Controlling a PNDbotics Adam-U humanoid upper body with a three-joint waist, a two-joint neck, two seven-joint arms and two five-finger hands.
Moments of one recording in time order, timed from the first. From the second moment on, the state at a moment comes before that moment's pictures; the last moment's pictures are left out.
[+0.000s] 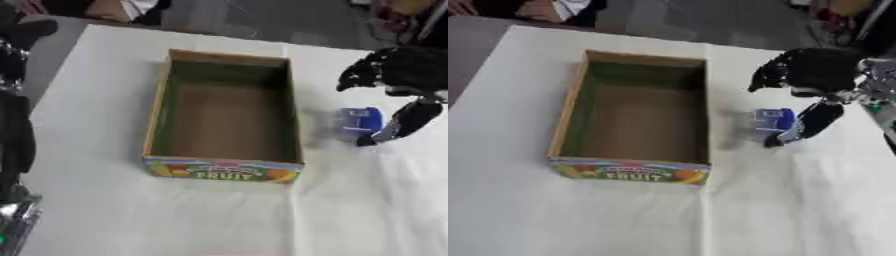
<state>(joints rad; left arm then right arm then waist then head) -0.43 0.45 -0.15 -1.99 -0.08 -0.38 0.39 -0.83 -0.87 0.22 -1.42 0.96 -0.60 0.35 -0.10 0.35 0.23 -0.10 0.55</state>
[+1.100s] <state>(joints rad) -0.45 0.44 -0.15 -1.99 -0.08 -0.38 0.38 -0.81 -0.85 0.21 -1.37 1.03 -0.60 0.33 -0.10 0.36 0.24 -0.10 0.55</state>
